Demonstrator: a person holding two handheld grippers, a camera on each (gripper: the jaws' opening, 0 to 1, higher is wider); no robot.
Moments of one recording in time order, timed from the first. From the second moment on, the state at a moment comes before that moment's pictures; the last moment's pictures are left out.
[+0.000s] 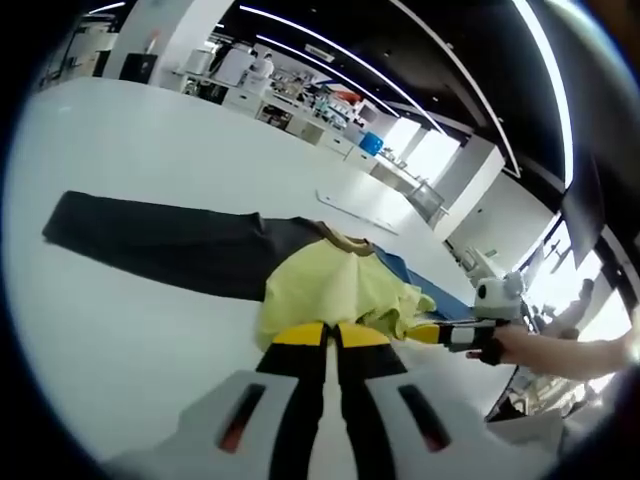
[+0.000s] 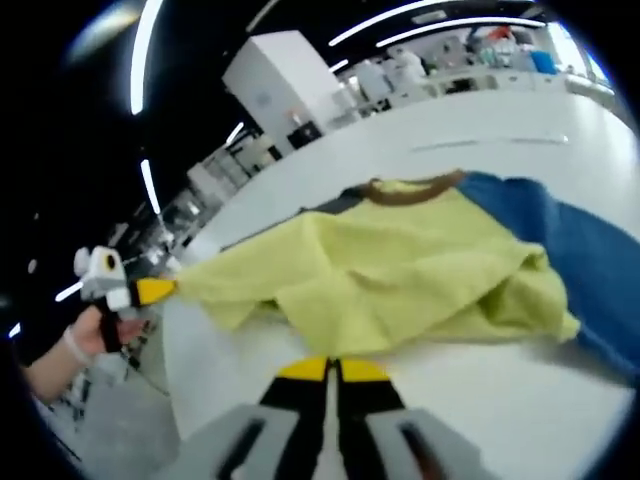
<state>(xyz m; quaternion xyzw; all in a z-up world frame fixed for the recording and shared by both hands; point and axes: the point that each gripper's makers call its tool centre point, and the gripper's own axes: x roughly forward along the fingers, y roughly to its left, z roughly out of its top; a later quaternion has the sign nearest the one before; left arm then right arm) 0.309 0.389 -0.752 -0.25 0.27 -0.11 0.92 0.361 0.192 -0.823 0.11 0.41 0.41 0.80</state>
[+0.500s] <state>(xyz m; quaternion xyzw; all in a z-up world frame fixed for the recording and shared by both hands) 0.277 0.399 -0.764 -0.23 0.30 -0.11 0.92 0.327 0.100 -0.807 0.12 0.42 0.37 0.82</state>
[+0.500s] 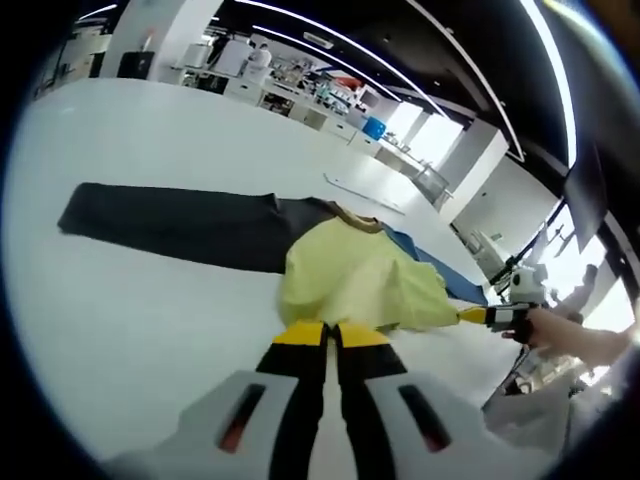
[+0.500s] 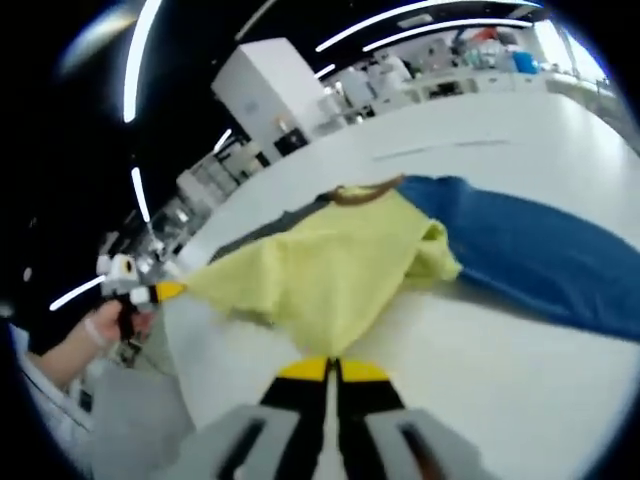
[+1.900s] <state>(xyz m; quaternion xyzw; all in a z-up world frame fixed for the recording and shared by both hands) 0.176 0.389 -0.830 -0.18 0.50 -0.18 0.83 0.191 0.023 -0.834 0.13 0.51 0.34 0.78</state>
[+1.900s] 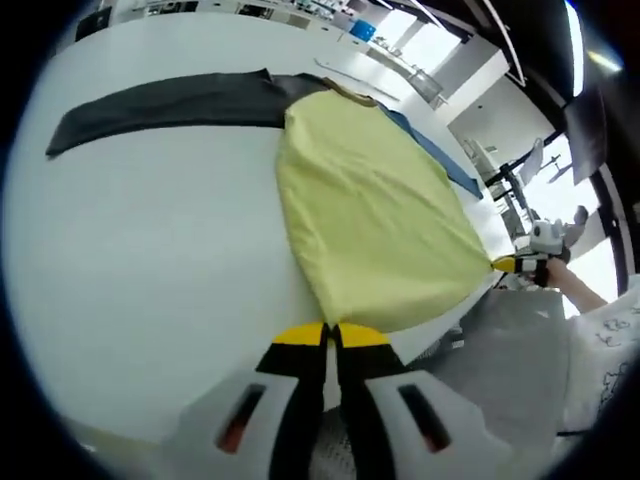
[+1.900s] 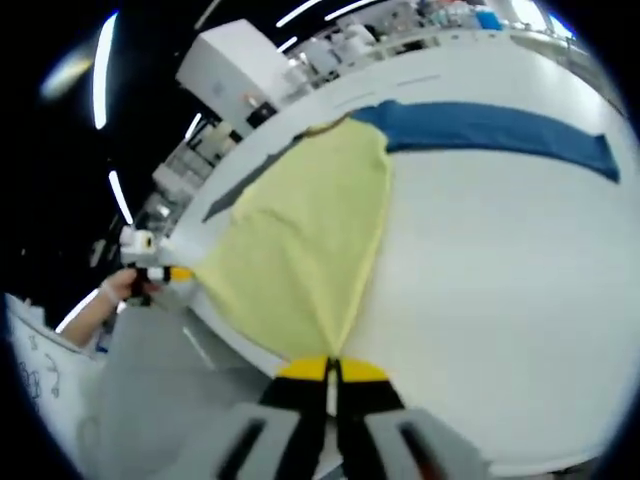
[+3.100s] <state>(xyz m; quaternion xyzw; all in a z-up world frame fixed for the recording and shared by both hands) 0.153 0.379 -0.837 -0.23 0.55 -0.18 0.78 0.195 0.017 -0.834 0.09 0.49 0.35 0.79</state>
